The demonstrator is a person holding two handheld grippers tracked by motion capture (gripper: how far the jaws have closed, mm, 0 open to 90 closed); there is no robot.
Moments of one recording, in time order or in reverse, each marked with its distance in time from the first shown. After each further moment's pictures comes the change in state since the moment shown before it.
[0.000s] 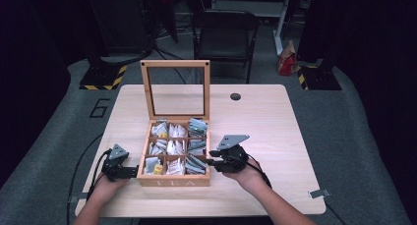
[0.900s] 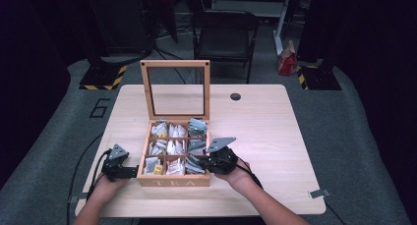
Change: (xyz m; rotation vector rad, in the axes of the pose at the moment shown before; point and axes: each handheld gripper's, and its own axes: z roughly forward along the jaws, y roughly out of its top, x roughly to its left) left arm 0.000 0.000 0.000 0.000 0.000 0.002; right arm 0.007 0.001 0.031 0.047 0.031 -0.031
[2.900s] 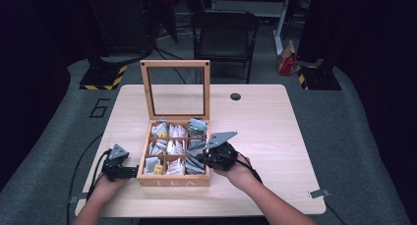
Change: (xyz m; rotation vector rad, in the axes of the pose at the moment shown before) left arm 0.000 0.000 0.000 0.000 -0.001 -0.003; right arm 0.005 0.024 -0.020 -0.045 0.055 -0.041
